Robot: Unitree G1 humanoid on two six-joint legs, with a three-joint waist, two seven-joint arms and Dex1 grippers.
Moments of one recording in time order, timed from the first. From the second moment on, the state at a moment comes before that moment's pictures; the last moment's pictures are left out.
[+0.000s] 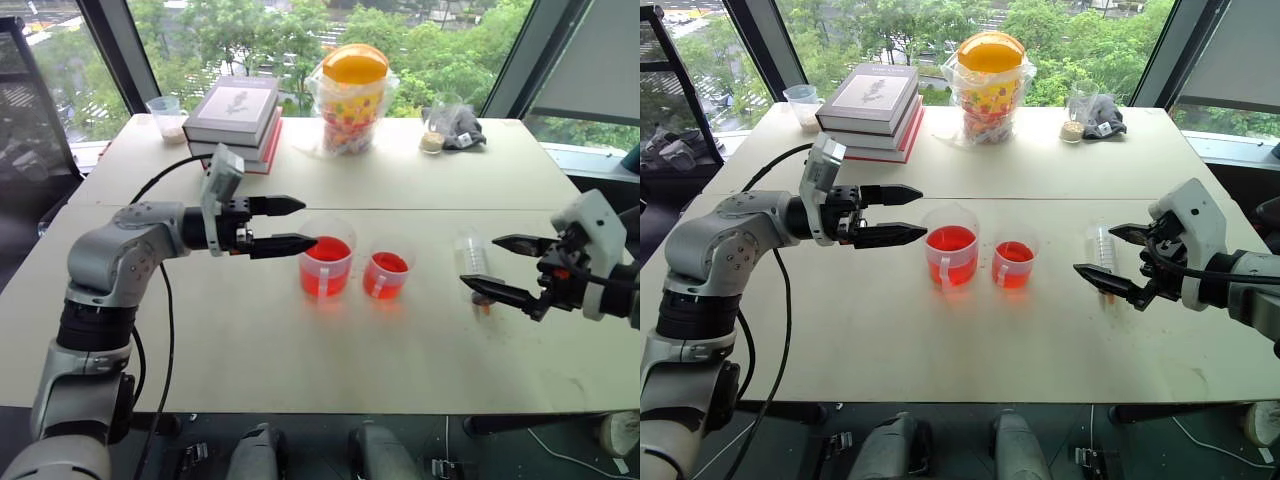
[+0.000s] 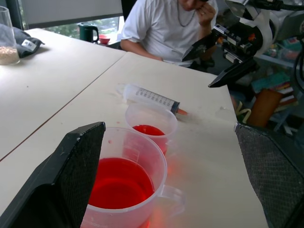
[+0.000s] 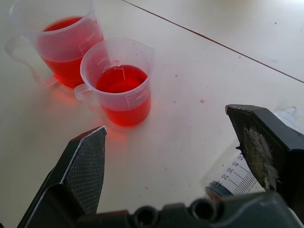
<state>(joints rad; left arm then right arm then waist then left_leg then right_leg) -0.73 0.63 0.02 -0.08 -0.70 0.78 -1.12 -0.13 -1.09 -0.52 -0.59 0.76 1.07 0.71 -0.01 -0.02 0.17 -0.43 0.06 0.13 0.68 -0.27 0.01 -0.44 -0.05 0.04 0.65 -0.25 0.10</state>
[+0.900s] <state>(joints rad) -0.66 0.56 -0.01 -0.12 -0.66 0.72 -1.07 -1.19 -0.81 0.39 0.97 0.20 1.13 0.75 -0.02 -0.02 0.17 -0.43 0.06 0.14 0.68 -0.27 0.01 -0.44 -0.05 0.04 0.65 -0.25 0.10</state>
